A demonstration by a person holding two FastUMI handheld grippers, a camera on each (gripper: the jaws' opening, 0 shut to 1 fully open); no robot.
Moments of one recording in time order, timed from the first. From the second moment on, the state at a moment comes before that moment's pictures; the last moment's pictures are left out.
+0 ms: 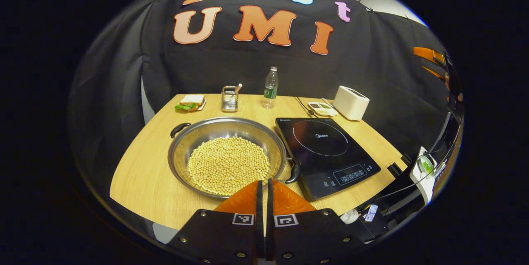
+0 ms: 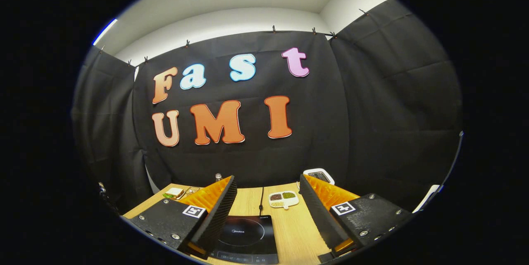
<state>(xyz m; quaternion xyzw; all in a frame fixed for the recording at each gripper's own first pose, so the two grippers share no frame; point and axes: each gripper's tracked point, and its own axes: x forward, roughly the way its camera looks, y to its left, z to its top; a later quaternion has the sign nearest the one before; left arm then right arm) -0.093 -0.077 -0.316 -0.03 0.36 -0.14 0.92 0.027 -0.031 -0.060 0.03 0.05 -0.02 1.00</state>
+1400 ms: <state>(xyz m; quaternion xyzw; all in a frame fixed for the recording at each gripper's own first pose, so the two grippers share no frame) -0.082 -0.134 -0.404 0.00 0.45 -0.17 0.88 0.038 -0.081 -0.082 0.01 0.06 -0.06 1.00</state>
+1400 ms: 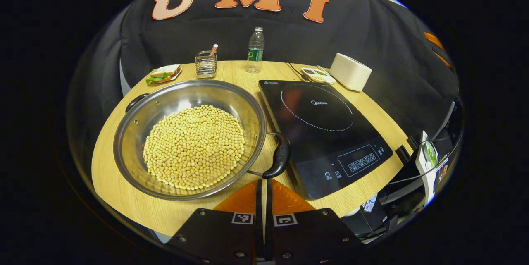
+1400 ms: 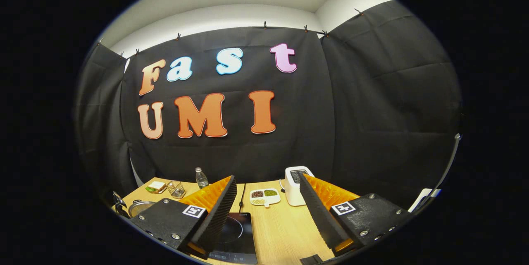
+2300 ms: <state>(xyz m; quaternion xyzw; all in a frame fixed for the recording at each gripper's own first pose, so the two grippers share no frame) -0.030 -0.160 -0.422 -0.01 0.44 -0.17 0.88 0.053 -0.103 -0.101 0.00 0.07 -0.08 0.99</state>
